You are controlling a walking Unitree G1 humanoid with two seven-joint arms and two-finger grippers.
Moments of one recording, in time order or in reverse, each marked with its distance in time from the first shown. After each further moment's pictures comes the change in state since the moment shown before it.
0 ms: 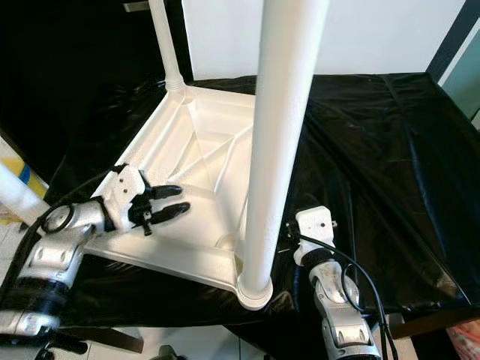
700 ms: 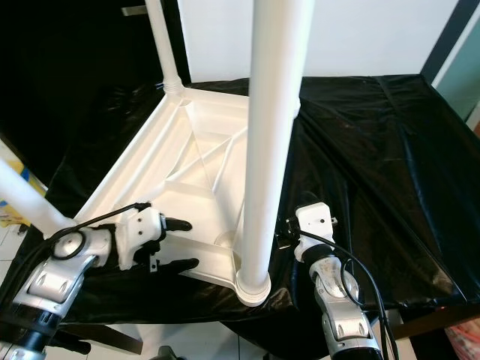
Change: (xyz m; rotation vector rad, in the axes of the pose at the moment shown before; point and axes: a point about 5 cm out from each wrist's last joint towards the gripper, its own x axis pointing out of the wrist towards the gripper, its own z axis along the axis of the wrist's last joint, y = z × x) left arm 0.016 -0.035 -0.005 0.074 0.143 -0.254; right arm 0.011 0.000 0.001 -0.005 -0.008 0.000
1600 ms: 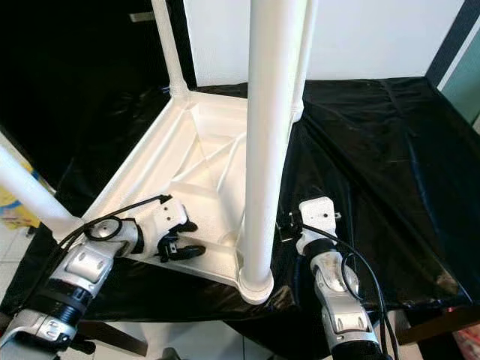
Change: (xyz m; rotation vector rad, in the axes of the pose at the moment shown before) left arm 0.039 0.020 -0.012 -0.149 0.157 0.094; right arm 0.002 -0.006 0.001 -0.001 -0.016 -0.056
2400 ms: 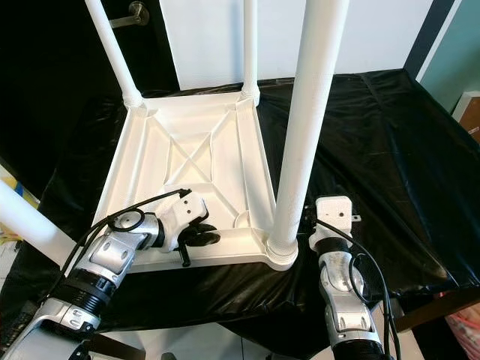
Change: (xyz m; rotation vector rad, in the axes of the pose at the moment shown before) left arm 0.020 0.004 0.020 -0.090 -0.059 -0.008; right arm -0.003 -0.024 -0.002 -0.006 0.013 -0.286
